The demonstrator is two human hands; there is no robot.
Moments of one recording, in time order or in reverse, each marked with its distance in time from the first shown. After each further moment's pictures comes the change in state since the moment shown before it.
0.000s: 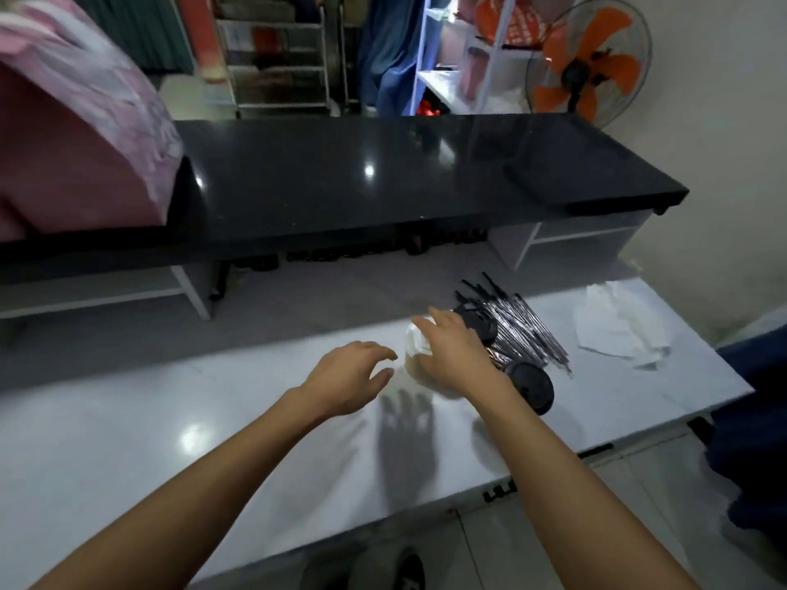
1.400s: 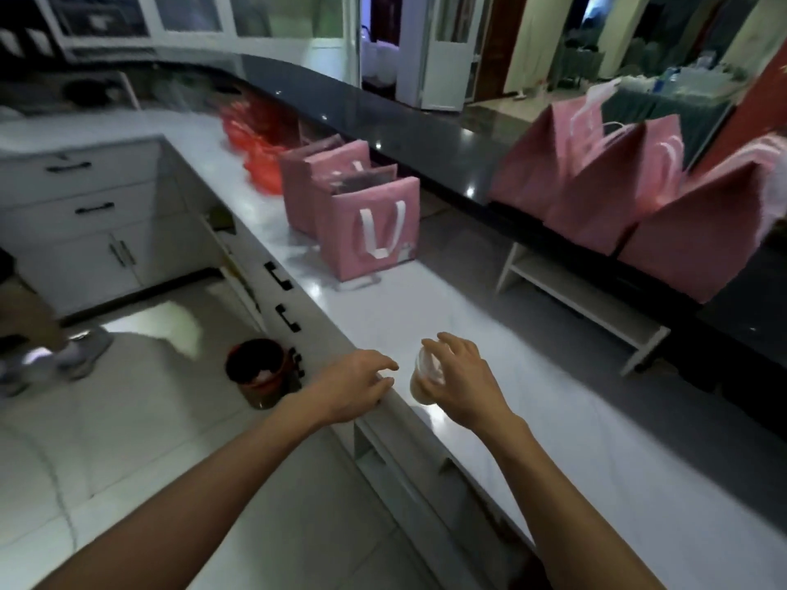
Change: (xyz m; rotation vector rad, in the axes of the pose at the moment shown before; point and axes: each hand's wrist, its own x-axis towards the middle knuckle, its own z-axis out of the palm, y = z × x) left_hand -0.511 -0.133 -0.033 -0.108 0.498 -1.011; right_hand -0.147 -0.463 0.108 0.090 -0.135 -1.144
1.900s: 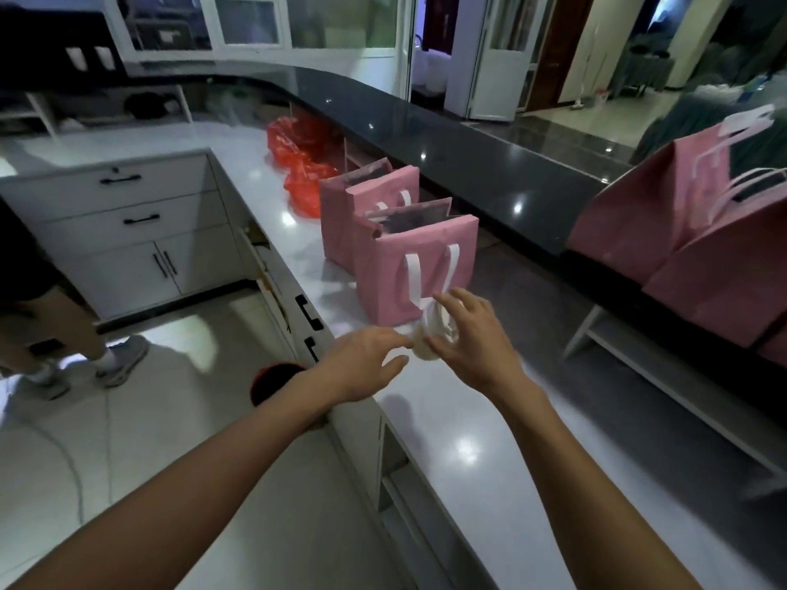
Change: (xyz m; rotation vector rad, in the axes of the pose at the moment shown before) left_hand 0.122 -0.092 -0.084 0.051 0.128 -0.040; right_hand 0.214 -0.029 -0.016 0.084 0.176 -0.187
